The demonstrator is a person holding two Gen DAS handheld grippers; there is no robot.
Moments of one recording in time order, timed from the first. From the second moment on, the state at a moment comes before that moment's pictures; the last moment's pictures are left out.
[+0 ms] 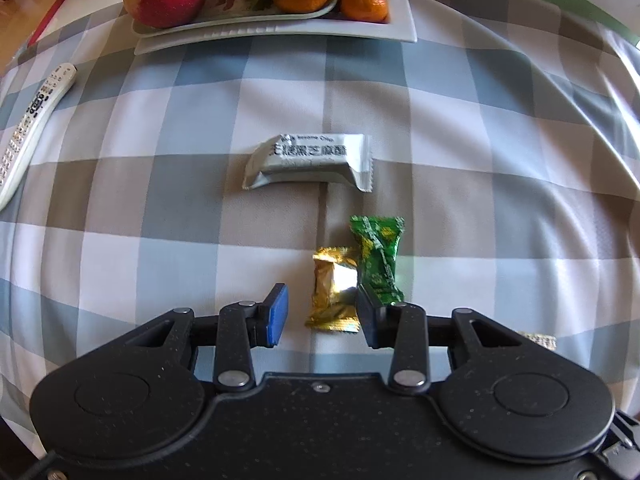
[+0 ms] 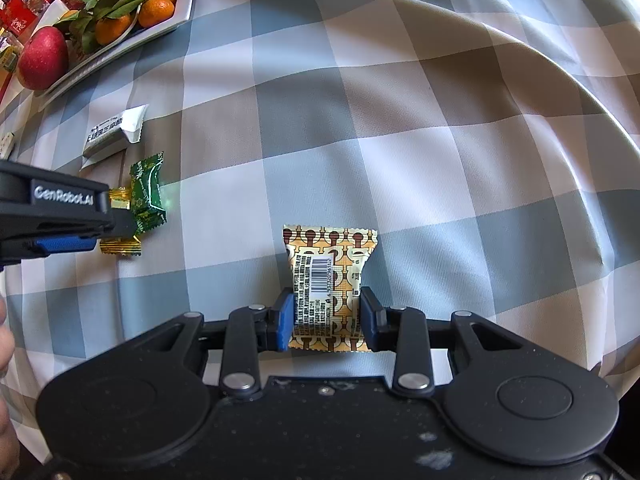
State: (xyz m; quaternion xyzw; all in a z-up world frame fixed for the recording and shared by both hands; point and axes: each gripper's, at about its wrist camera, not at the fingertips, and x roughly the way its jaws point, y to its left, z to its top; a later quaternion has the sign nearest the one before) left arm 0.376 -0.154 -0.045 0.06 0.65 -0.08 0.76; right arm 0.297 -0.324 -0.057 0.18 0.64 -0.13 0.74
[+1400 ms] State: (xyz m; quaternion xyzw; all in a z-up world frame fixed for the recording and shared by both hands) left arm 0.247 -0.078 -0.003 0.04 0.68 -0.08 0.73; right arm 0.293 -0.358 -0.059 0.28 0.64 -0.12 0.70
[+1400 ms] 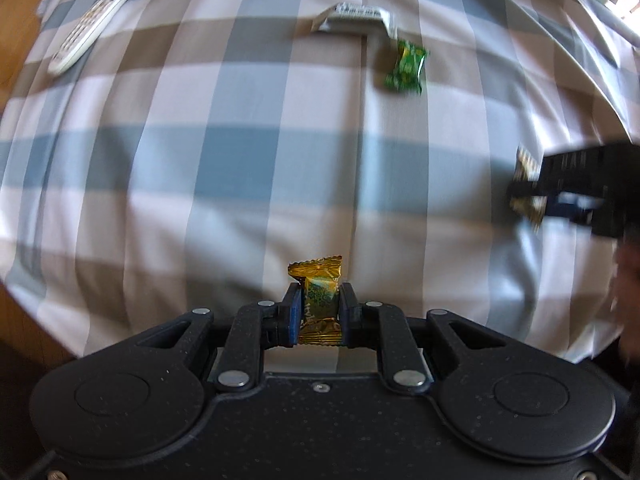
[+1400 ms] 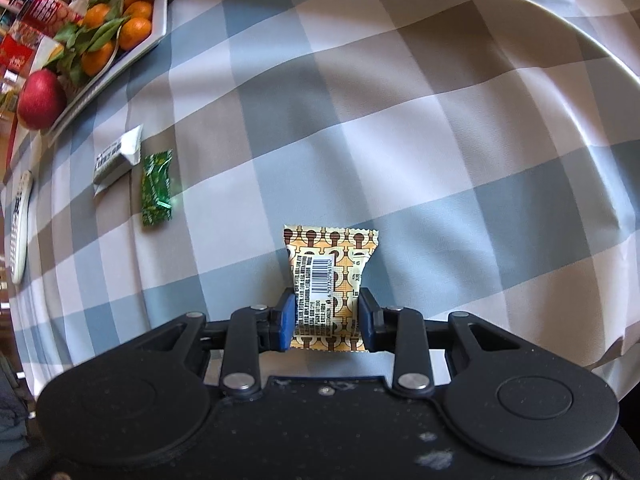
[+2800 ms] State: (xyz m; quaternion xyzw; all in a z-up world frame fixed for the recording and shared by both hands) left arm 0.095 -0.053 0.007 0.02 0.64 -0.07 0.76; right arm 0.007 -0.243 0.027 0.21 0.50 -0.10 0.83
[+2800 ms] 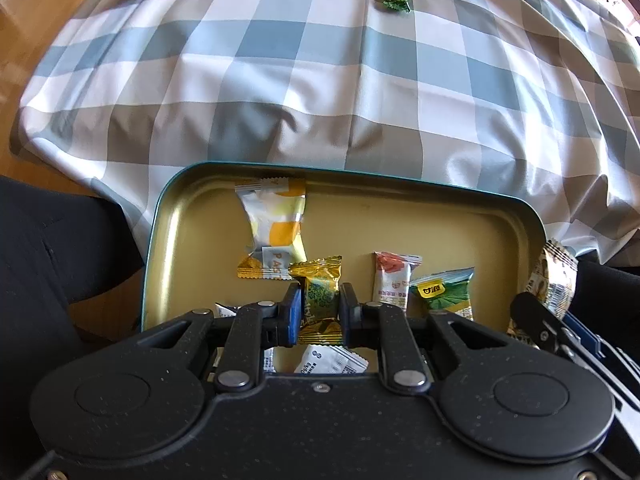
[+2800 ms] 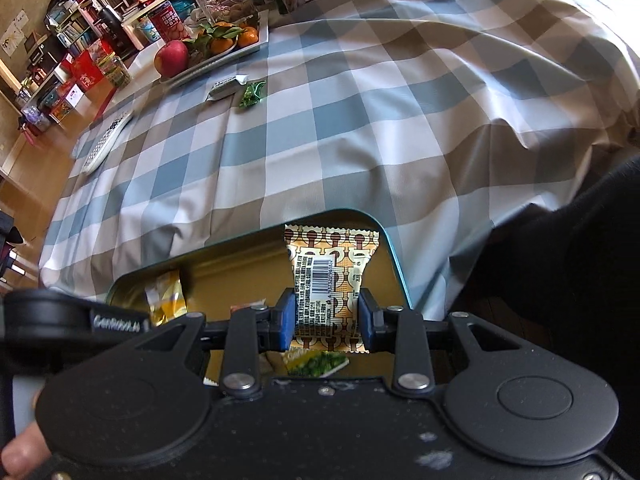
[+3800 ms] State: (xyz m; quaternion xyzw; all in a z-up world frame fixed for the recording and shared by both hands) left arm 0.078 -0.026 0.004 0.01 0.64 -0.06 0.77; right arm 0.007 -0.209 0.025 0.16 0.55 -0.10 0.81
